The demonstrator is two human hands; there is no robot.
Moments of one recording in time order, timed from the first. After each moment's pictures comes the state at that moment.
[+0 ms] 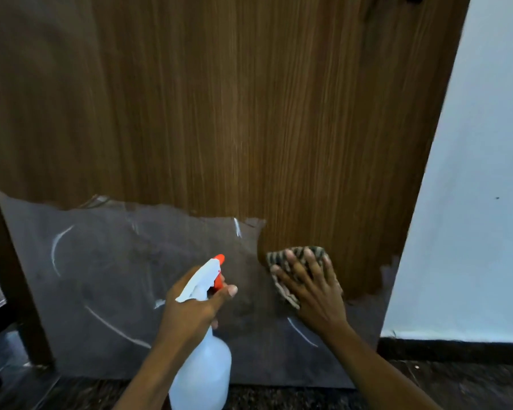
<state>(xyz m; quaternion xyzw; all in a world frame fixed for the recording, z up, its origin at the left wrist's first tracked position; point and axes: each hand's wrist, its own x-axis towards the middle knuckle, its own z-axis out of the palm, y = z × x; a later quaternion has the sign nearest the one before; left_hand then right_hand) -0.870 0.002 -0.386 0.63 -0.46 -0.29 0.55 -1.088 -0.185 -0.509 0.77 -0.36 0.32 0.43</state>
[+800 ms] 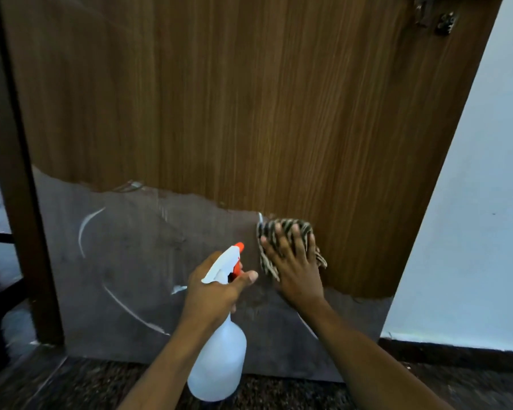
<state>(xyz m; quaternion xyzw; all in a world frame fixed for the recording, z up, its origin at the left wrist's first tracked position) -0.853 0.009 -0.384 0.57 -0.52 -0.28 0.57 -1.027 -0.163 -0.456 0.77 -0.41 0.29 0.39</state>
